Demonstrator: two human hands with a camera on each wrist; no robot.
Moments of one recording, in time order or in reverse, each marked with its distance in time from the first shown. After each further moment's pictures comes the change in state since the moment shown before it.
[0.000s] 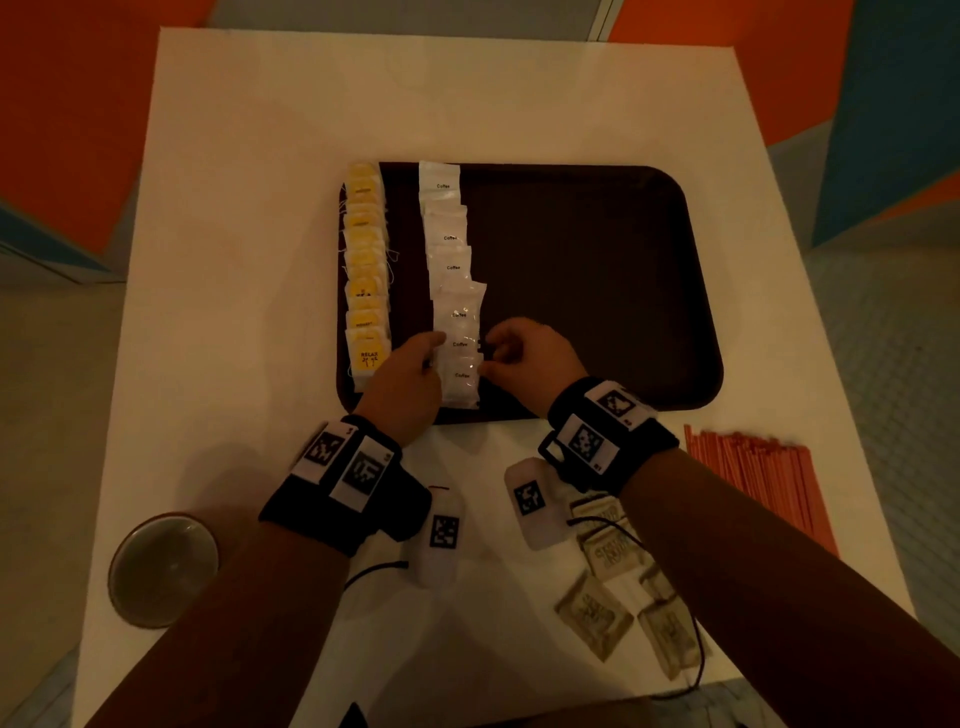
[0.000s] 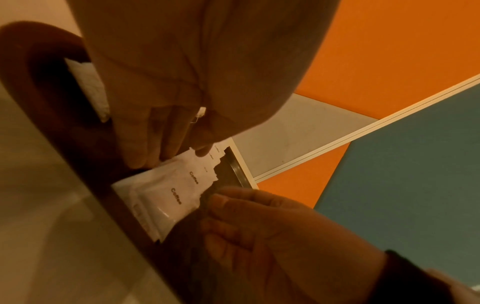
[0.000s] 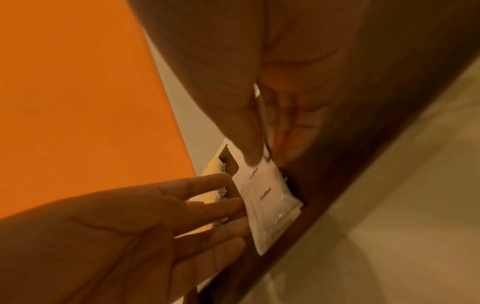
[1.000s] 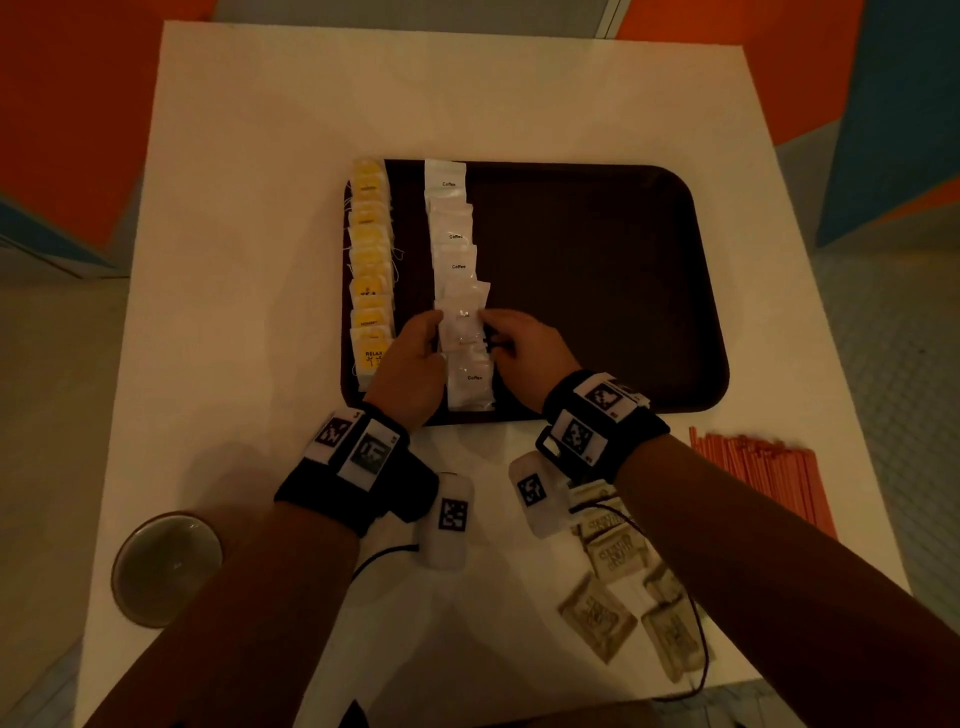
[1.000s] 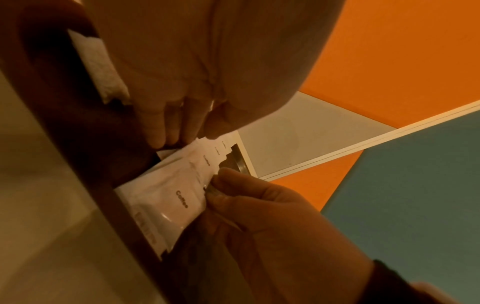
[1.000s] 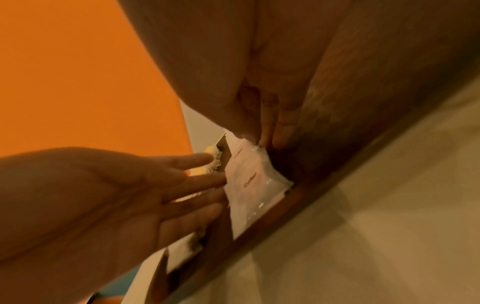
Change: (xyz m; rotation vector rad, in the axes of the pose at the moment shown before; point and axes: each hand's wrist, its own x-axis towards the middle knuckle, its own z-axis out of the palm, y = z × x) left_hand 0.010 0.006 0.001 -0.190 0.040 0.085; right_hand 0.008 -0.008 0.005 -0.086 -0.024 -0.213
